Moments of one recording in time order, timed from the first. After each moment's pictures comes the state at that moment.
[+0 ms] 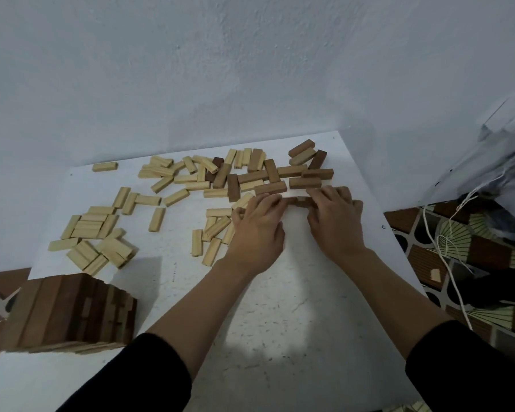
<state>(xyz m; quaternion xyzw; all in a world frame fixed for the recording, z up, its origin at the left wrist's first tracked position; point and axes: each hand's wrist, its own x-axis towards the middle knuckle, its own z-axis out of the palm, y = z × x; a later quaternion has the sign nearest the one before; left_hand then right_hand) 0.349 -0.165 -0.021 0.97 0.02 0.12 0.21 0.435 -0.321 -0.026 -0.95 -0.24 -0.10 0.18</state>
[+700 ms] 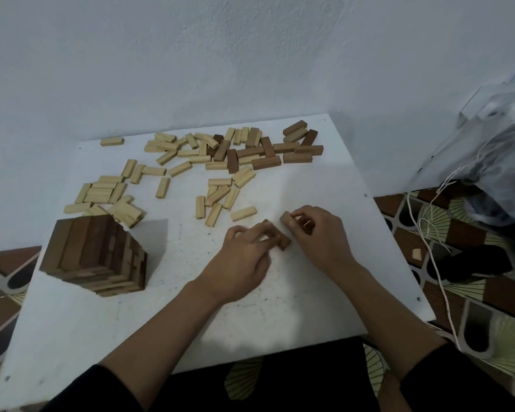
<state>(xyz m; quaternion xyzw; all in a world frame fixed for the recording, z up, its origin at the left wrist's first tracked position) 0.228 -0.174 -0.012 0.96 -0.11 0.08 0.25 0.336 -0.347 -0.019 -0.89 -0.22 0.00 0.39</state>
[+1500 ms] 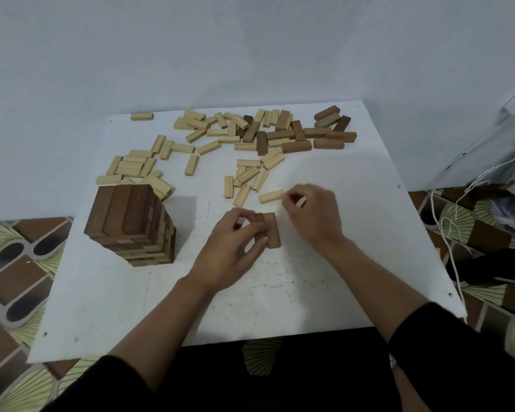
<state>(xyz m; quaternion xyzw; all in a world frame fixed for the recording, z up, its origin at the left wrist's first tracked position) 0.186 -0.129 -0.032 0.93 -0.02 0.16 0.33 0.324 -0.279 -0.010 -0.89 -0.25 -0.04 0.38</state>
